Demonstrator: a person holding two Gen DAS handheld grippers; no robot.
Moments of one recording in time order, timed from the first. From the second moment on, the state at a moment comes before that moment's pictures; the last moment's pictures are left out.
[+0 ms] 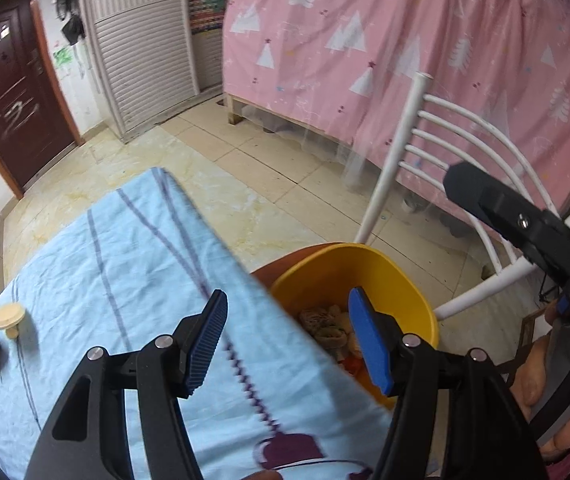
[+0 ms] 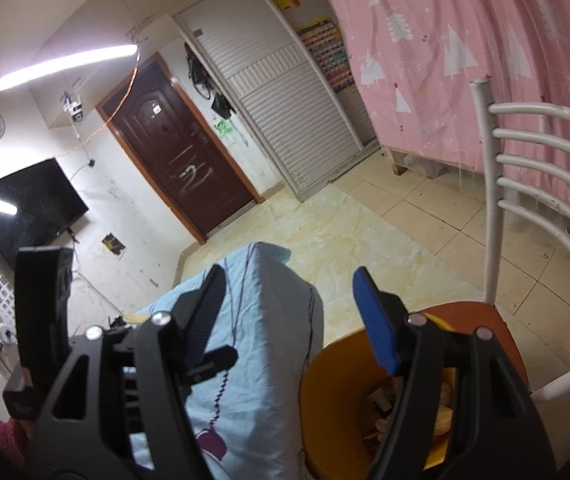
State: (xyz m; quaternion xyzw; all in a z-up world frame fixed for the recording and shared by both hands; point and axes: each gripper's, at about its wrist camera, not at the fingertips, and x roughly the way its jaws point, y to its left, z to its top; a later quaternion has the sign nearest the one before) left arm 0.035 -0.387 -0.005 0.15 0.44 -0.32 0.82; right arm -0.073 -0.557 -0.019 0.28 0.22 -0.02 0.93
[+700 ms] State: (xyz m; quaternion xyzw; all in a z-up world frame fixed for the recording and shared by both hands) left arm 0.106 -0.233 0.011 0.08 0.43 -0.22 0.87; right arm 0.014 -0.432 -0.005 0.20 0.29 0.07 0.93
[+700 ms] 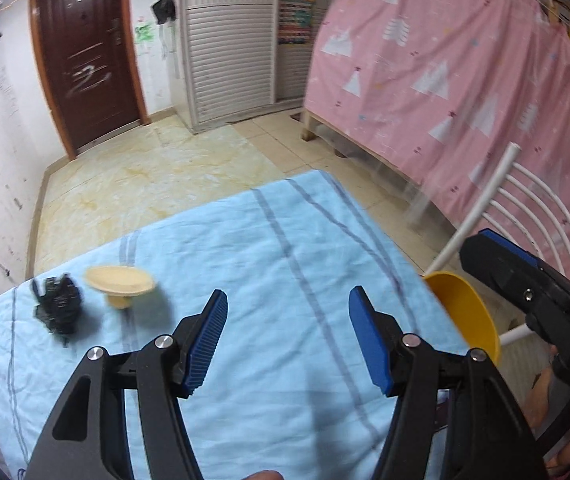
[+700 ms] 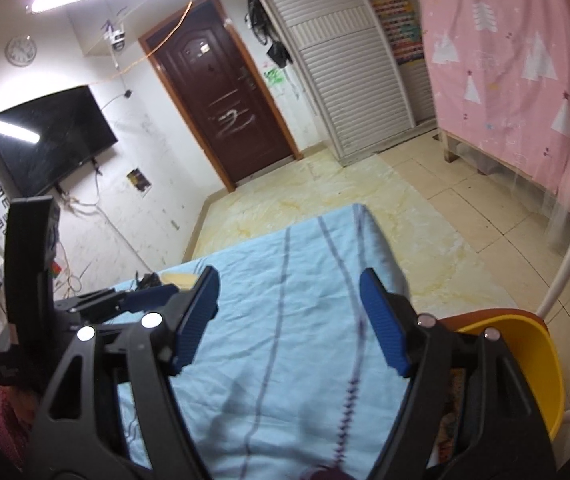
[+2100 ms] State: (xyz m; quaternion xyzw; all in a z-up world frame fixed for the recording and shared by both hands) left arm 0.236 -0.048 -0.055 -0.04 0.51 -0.10 0.85; right arm 0.145 -0.246 -0.035 0.04 0.40 0.18 0.90
